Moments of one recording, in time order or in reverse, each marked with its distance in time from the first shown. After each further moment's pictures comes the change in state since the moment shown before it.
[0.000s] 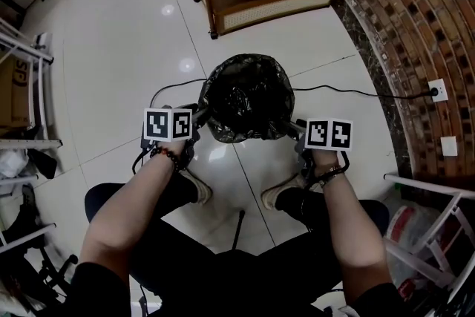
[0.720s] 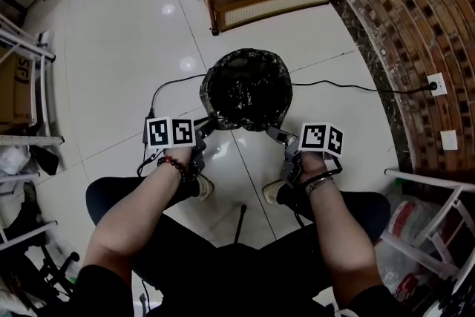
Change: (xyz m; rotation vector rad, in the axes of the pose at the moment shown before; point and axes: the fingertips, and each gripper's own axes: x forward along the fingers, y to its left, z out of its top) left arm -0.009 -0.028 -0.051 -0.252 0.024 -0.102; right arm 0.008 0.038 -0.051 0.342 0.020 0.187
